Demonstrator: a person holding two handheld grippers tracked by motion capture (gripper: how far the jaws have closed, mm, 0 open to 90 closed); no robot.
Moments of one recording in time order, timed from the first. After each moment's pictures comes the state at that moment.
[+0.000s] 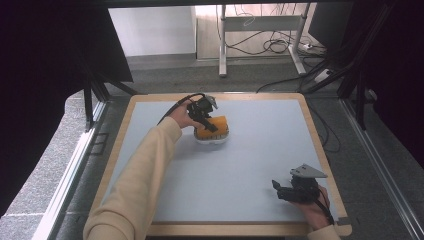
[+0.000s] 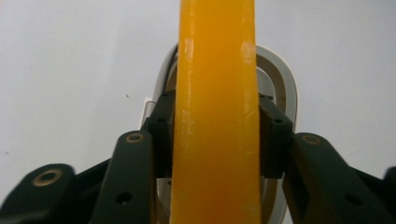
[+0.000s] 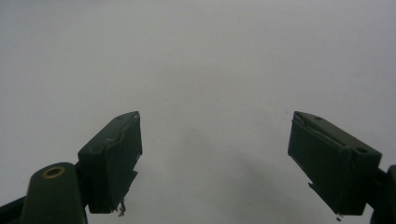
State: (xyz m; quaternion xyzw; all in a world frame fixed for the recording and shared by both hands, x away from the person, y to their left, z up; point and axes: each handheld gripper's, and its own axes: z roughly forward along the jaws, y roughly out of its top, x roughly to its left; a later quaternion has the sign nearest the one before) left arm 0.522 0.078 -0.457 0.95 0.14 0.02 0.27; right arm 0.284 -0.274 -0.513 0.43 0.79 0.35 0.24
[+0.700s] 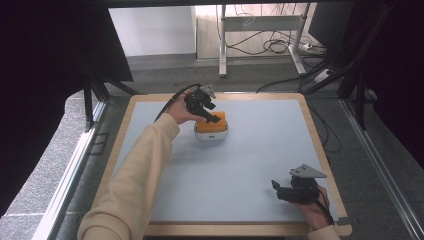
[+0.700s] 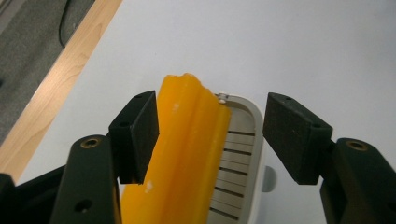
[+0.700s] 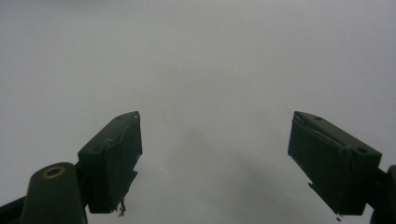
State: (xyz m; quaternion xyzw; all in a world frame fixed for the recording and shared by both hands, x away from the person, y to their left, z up) left arm 0.506 0.085 -0.416 0.92 0.17 0.09 0.33; right arm 0.283 -0.273 -0.513 0.43 0.80 0.35 0.24
